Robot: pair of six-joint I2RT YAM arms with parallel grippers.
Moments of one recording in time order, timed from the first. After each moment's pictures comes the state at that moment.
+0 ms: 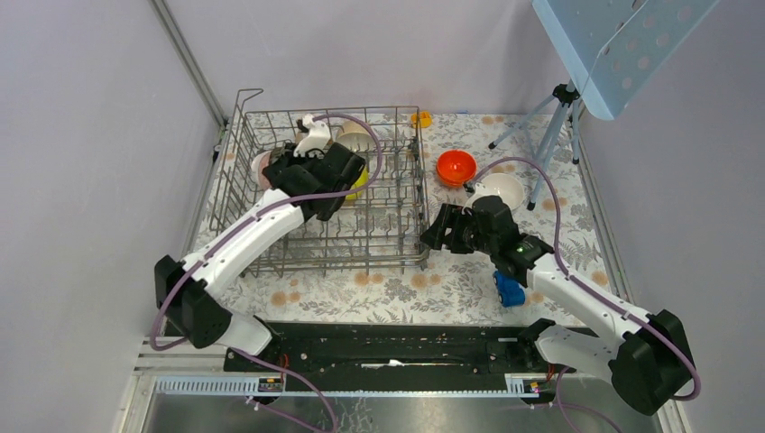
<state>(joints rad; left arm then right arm) -0.67 1.46 1.39 -0.95 -1.38 -0.31 0.59 1.07 0.66 -0.18 -0.15 0.68</state>
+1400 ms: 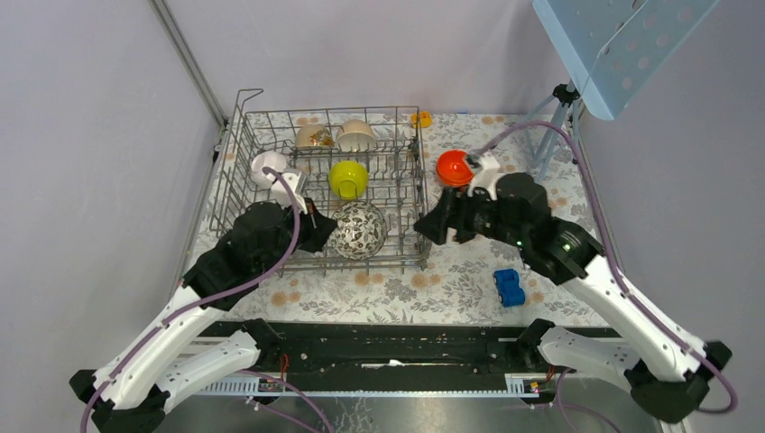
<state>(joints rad) -0.72 0.72 0.95 -0.57 -0.11 -0.45 0.69 0.92 1.09 -0.57 -0.22 0.56</state>
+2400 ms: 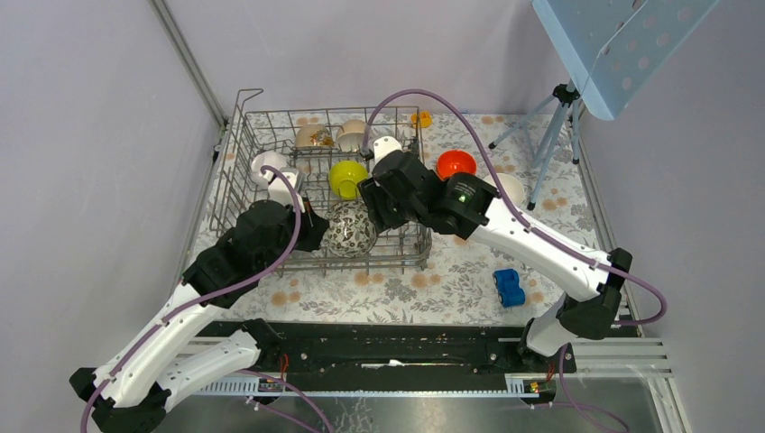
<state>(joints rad) -0.72 0.76 0.98 -0.66 -0.22 -0.46 1.06 1.57 1.77 -0.93 0.27 0.36</state>
